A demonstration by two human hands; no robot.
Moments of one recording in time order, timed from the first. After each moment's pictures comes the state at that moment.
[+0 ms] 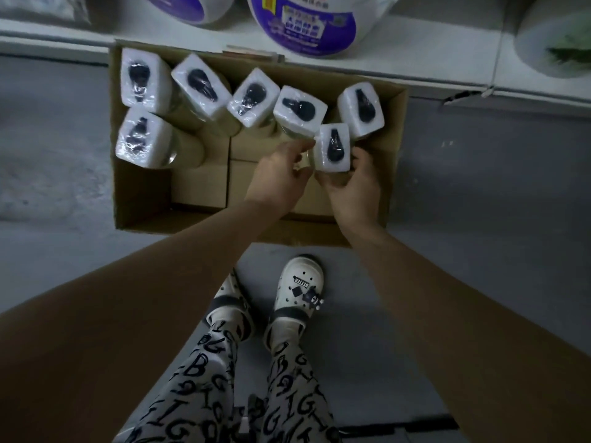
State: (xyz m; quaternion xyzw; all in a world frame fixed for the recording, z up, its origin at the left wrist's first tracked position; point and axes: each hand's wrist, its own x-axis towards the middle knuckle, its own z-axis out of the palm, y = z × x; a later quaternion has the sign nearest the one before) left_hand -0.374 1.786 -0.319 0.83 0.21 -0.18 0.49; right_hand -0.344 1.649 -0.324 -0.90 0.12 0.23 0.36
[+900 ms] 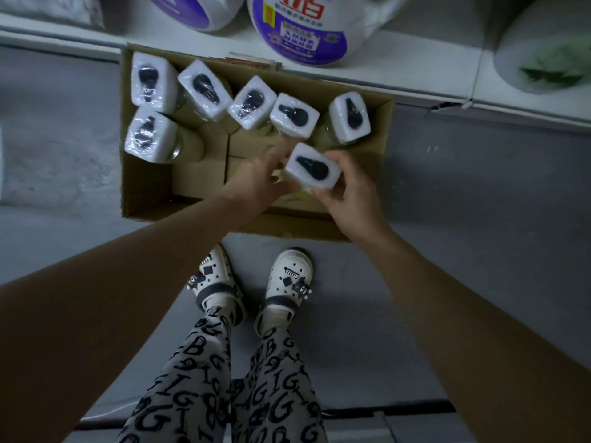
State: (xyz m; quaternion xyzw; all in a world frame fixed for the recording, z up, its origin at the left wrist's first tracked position) left_hand -0.388 1.812 -0.284 0.75 0.18 -0.23 0.59; right_hand -0.335 1.630 -0.263 -0.87 -0.08 0.33 0.36
